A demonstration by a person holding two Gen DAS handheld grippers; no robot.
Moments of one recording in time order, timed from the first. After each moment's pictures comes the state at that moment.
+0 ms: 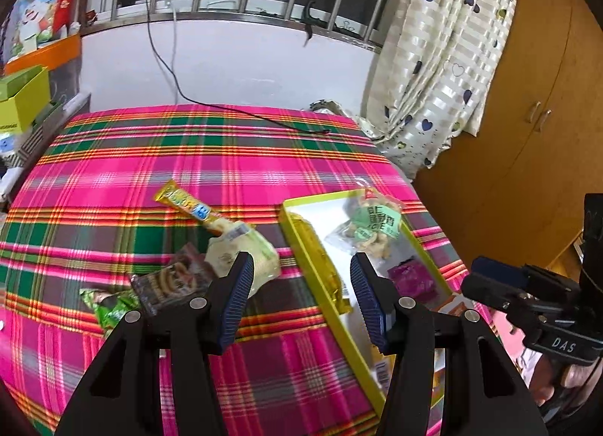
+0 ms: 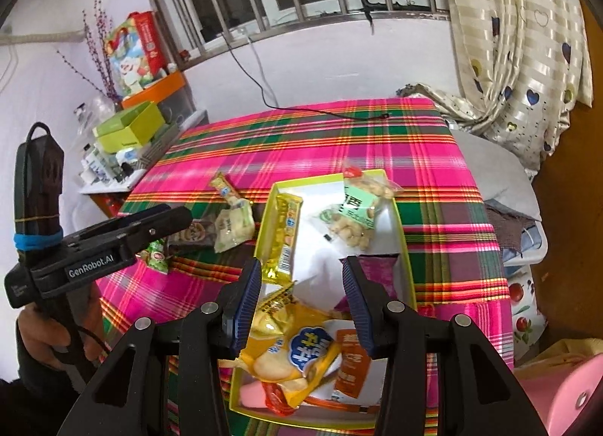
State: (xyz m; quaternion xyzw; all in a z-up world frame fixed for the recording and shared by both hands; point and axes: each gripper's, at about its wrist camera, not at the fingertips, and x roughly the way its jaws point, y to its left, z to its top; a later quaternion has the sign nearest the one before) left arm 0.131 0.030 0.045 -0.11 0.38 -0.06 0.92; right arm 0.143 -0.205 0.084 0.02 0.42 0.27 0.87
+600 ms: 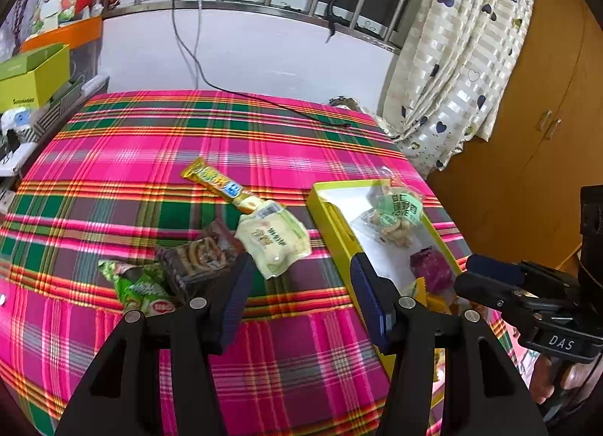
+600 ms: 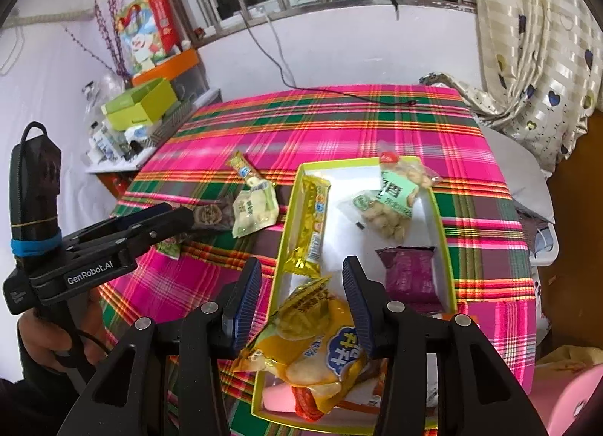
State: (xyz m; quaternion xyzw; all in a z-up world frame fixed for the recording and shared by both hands) left arm 0.110 0.054 0.030 -0.14 0.38 -0.04 0.91; right arm 0.141 -0.170 0.071 -0.01 0.44 0.29 0.85
